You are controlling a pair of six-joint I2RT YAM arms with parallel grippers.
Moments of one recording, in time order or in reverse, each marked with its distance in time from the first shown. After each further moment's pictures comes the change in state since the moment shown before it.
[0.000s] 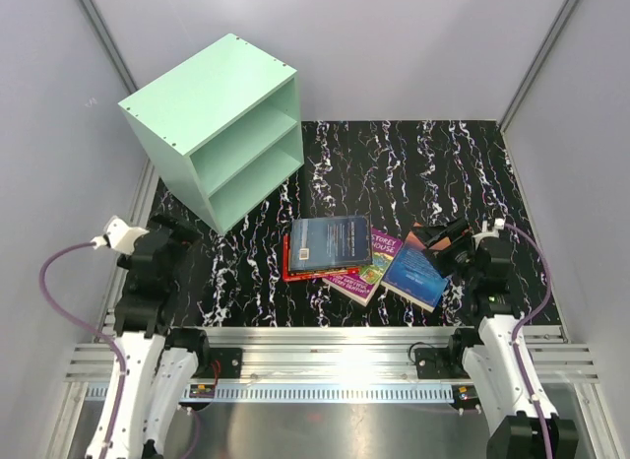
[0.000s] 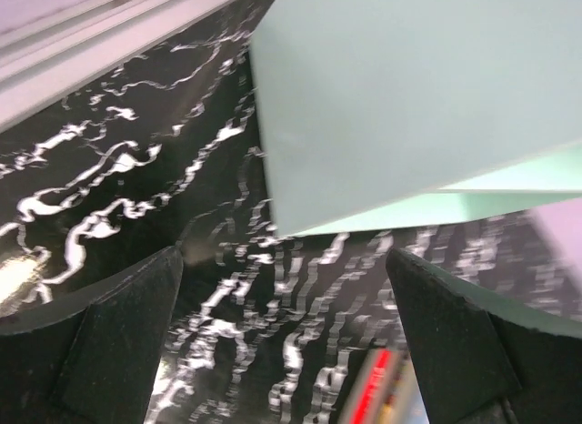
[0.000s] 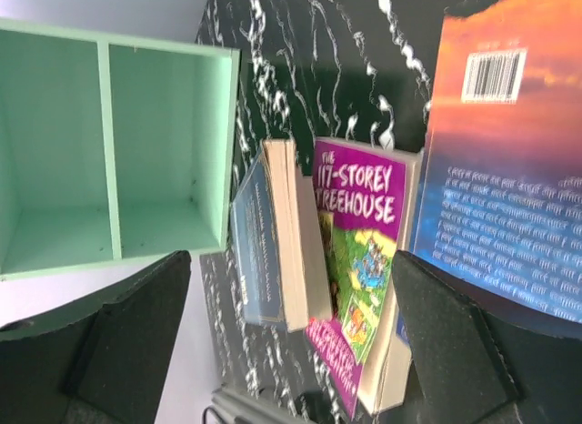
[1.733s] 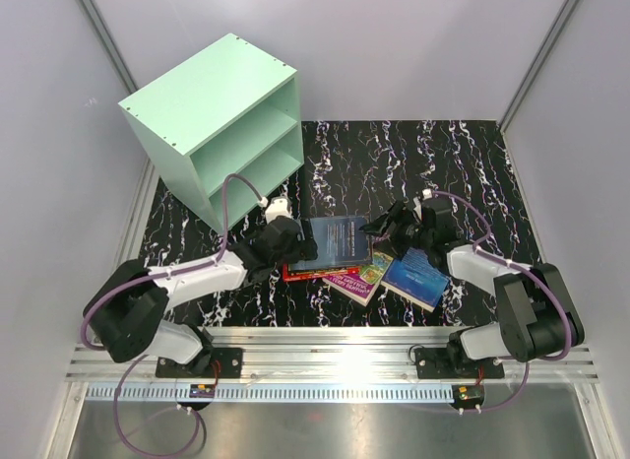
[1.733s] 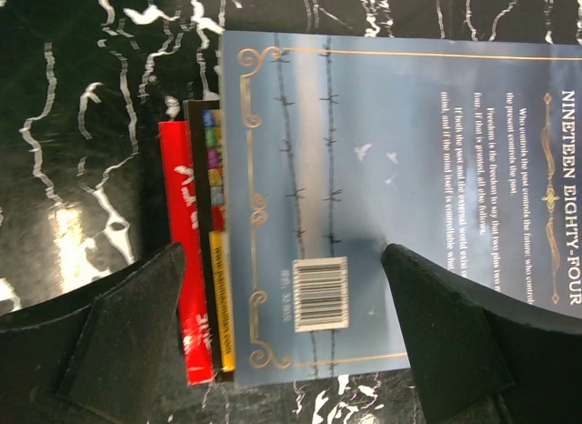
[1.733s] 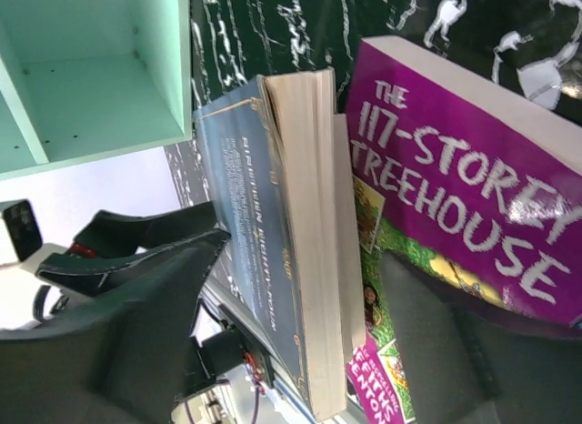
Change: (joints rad) left arm -0.722 0.875 0.055 0.511 0.146 0.044; right arm 0.335 0.781 0.253 0.264 -0.102 -0.014
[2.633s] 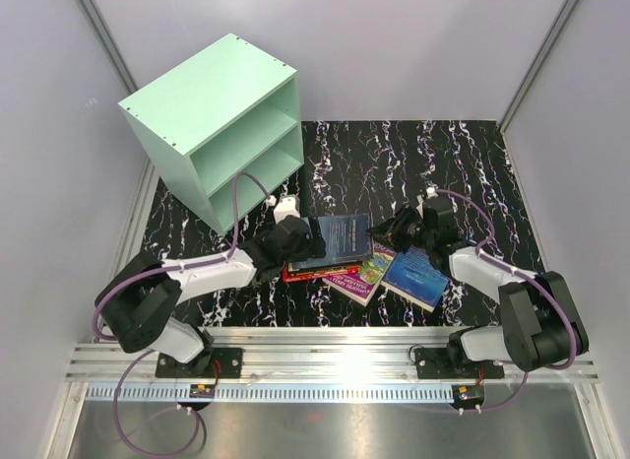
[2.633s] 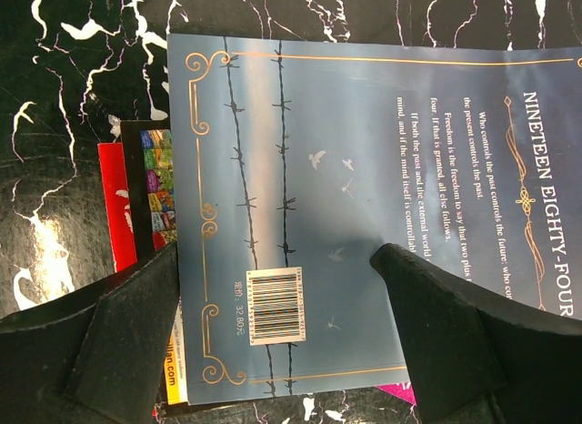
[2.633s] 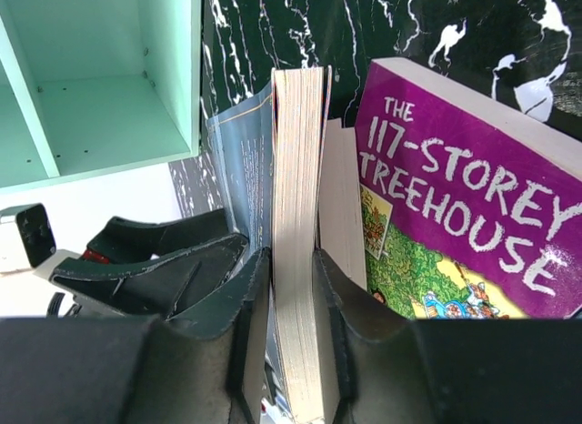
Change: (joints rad) left arm -0.040 0.082 0.034 0.085 0.003 -0.028; right arm 0.011 -0.049 0.002 -0.002 0.049 0.016
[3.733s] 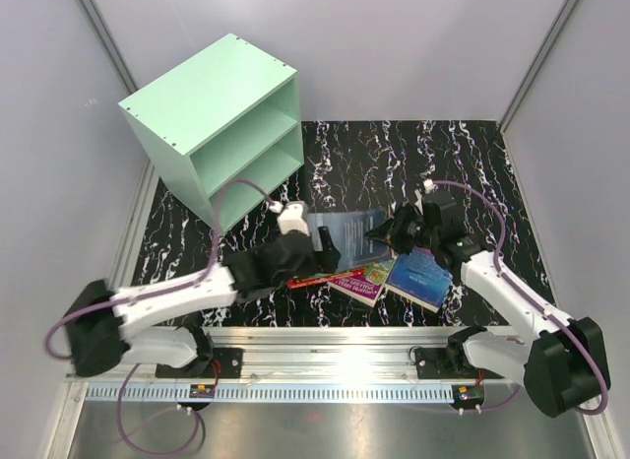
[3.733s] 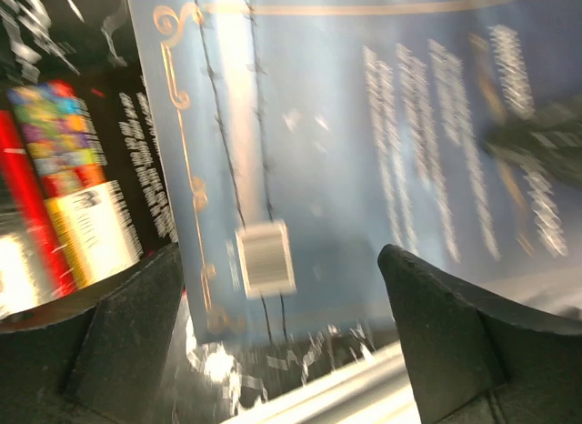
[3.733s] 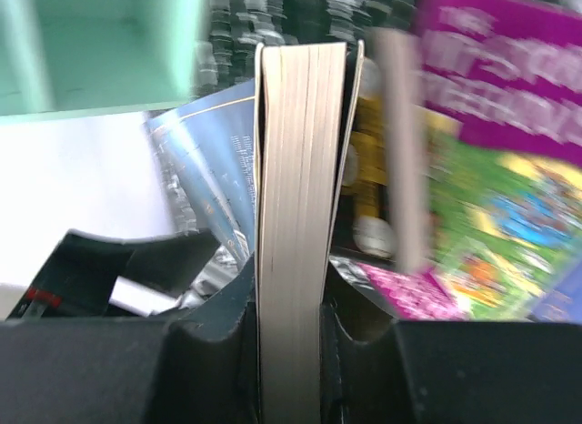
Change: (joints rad) left arm -0.217 -0.178 0.075 -0.204 -0.068 -0.084; right arm 0.092 -0.248 0.119 -0.435 0.098 -0.082
